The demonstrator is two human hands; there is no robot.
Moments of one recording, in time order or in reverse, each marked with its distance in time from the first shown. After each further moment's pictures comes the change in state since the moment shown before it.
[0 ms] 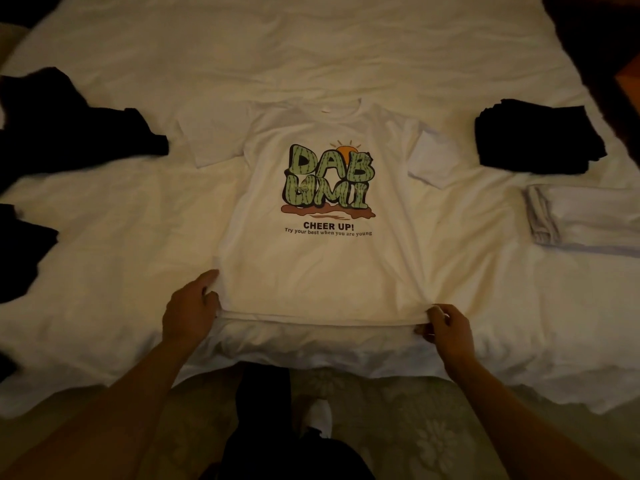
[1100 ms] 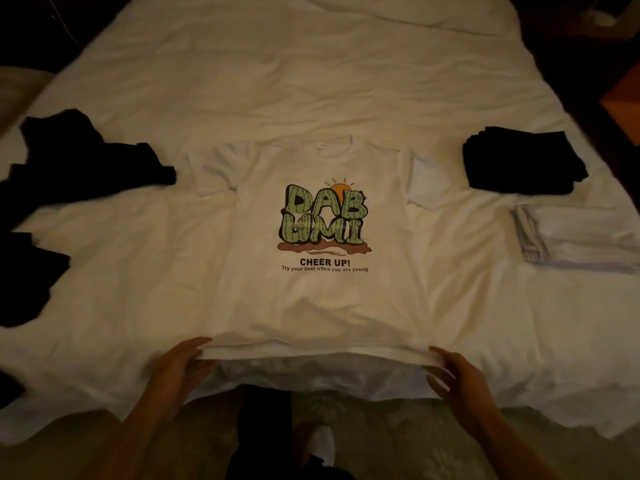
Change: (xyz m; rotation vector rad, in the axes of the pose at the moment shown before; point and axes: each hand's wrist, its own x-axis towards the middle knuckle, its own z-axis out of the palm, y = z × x) left_hand -0.064 -0.011 -0.014 -0.950 -0.150 -0.526; right_hand -0.030 0.020 -0.040 0.377 -0.102 0.315
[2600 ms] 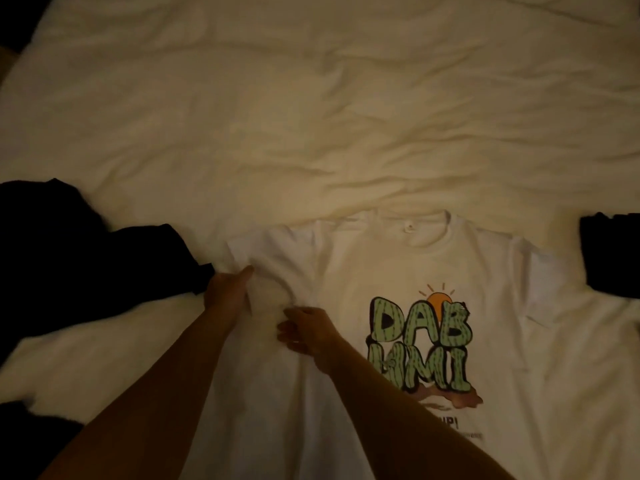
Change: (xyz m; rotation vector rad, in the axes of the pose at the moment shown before) left_hand 0.339 0.285 0.076 0.435 0.175 -0.094; right_hand 0.065 -0.149 0.547 -0.367 -0.395 0.279
